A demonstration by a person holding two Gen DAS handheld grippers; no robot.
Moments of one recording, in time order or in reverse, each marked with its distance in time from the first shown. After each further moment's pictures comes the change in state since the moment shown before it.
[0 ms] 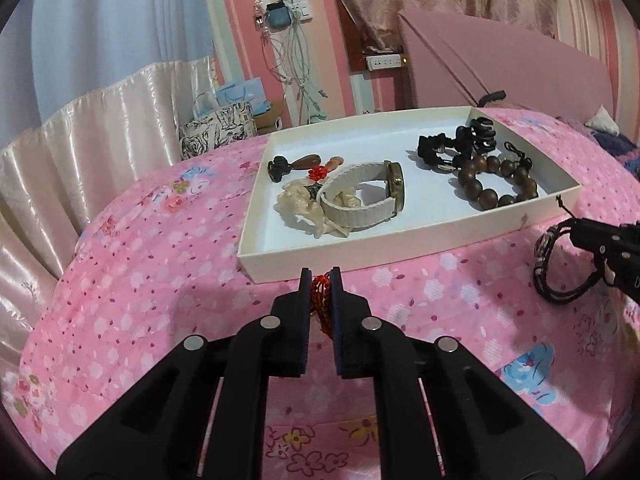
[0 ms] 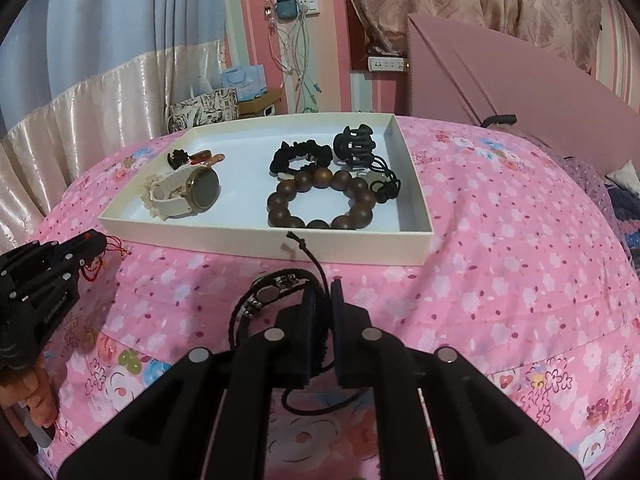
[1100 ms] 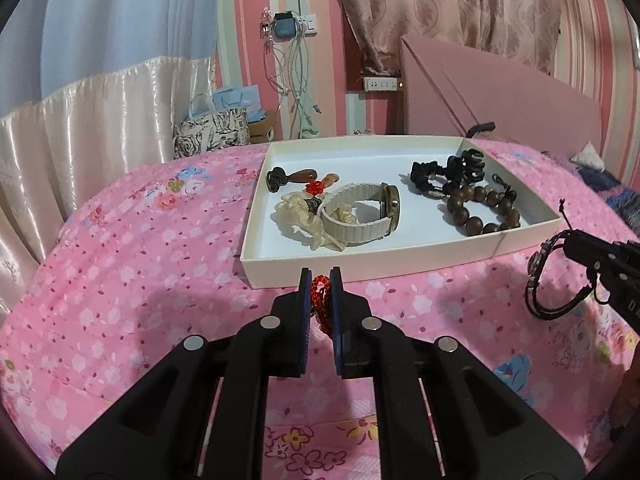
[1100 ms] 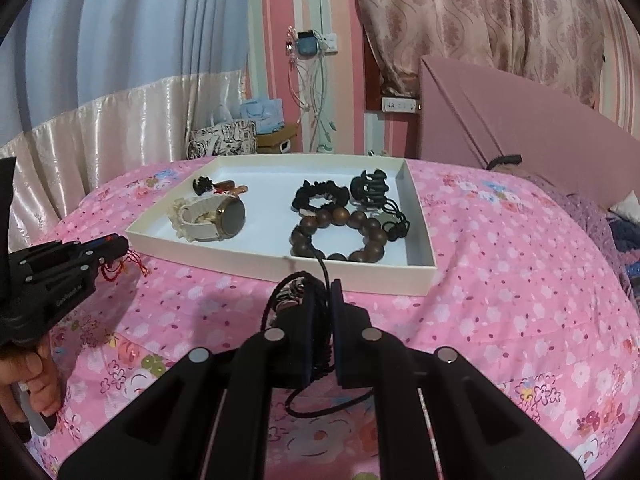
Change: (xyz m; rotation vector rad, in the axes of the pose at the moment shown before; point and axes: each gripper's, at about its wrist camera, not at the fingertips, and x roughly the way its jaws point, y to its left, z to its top) left arm -0.012 0.020 -0.005 -0.099 -0.062 -0.095; right arm -0.030 0.009 -0.005 -0.063 -0.156 0.034
